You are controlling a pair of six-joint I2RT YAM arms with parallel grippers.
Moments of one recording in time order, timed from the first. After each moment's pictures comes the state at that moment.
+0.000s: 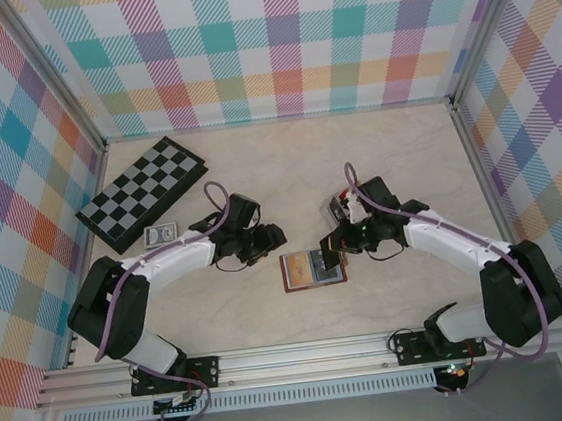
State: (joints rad) left arm -0.63 1.55 0.89 -0.35 0.26 -0.96; right arm 0.49 1.35 0.79 -0.50 -0.49 0.60
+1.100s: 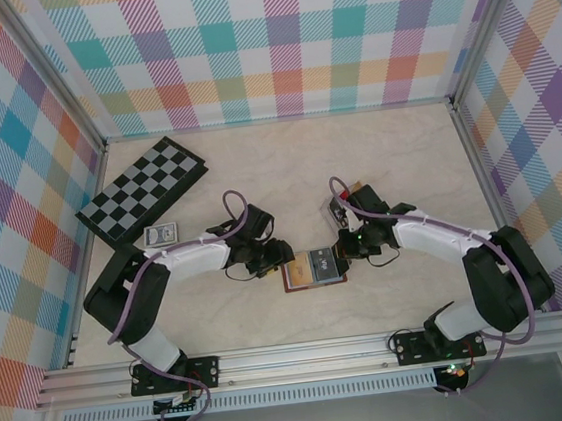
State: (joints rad) left arm -0.69 1.66 0.87 -0.31 0.31 -0.95; right arm 0.52 1.43 0.76 -0.51 -0.29 0.48
